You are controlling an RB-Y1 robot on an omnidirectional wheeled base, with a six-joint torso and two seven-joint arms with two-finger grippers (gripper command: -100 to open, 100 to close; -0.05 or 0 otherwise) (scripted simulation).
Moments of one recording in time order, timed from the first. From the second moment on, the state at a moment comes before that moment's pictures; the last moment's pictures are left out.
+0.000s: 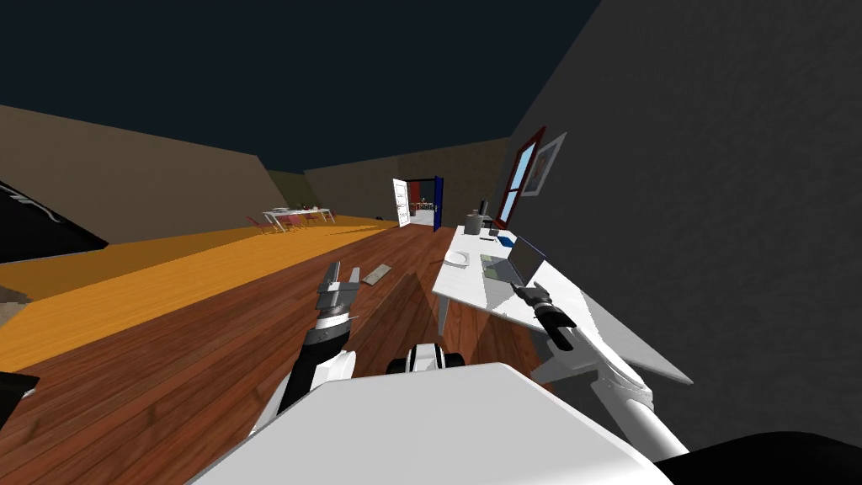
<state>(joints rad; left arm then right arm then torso) 0.51 0.00 -0.02 -2.22 -0.05 -0.50 0.17 0.33 -0.53 -0.35 -1.59 0.70 -0.07 0.55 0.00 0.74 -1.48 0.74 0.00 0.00</state>
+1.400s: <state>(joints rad) 0.51 0.00 -0.02 -2.22 -0.05 -0.50 0.17 0.32 -0.85 -0.52 -1.39 0.93 -0.05 0.76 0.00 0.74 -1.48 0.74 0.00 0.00</state>
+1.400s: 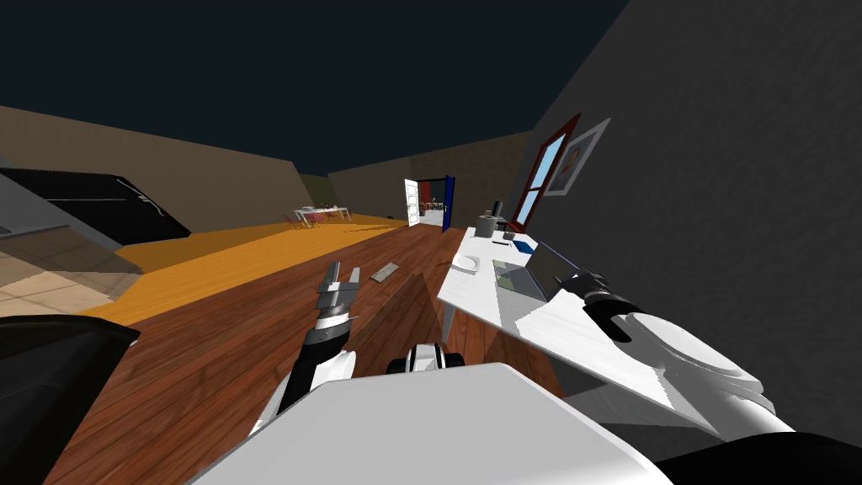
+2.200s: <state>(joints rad) 0.51 0.00 -0.02 -2.22 -0.05 -0.50 0.17 0.34 -0.85 -0.52 -1.41 1.02 0.03 0.84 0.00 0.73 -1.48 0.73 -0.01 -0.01</state>
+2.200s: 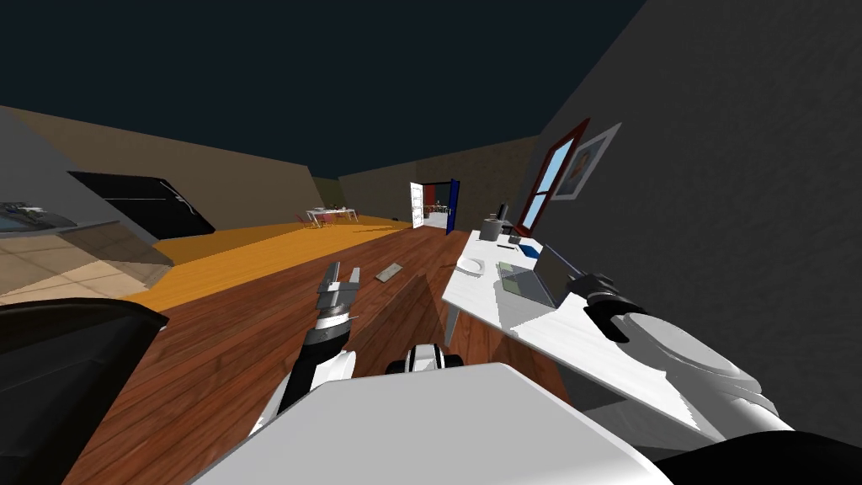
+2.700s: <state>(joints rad) 0.51 0.00 -0.02 -2.22 -0.05 -0.50 0.17 0.37 -0.83 -0.49 -1.44 1.11 0.10 0.93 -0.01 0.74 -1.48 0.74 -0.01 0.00</state>
